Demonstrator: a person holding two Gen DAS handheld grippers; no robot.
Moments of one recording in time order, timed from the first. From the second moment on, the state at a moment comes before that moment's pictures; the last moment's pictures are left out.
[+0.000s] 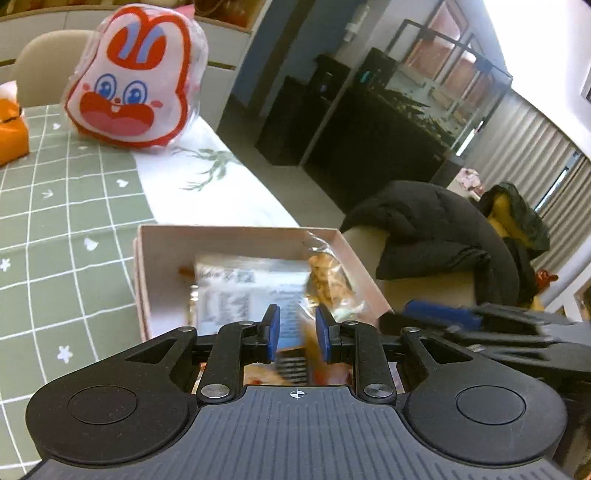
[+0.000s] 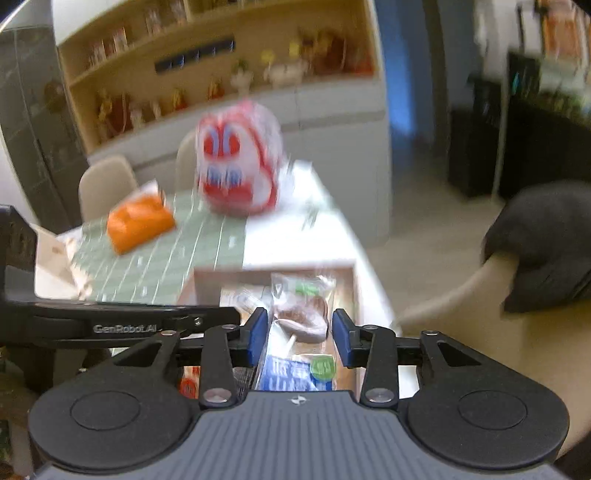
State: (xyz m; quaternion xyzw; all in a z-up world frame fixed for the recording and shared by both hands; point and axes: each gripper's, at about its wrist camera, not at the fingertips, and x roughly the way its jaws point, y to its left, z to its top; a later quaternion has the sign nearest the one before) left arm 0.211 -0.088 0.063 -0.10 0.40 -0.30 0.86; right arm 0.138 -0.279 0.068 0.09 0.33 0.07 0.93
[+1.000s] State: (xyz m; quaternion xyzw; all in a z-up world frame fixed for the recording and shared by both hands) left arm 0.076 0.219 0.014 -0.17 0.38 -0.09 0.91; right arm -0.002 -0.095 0.010 -0.02 0.34 0.16 0.93
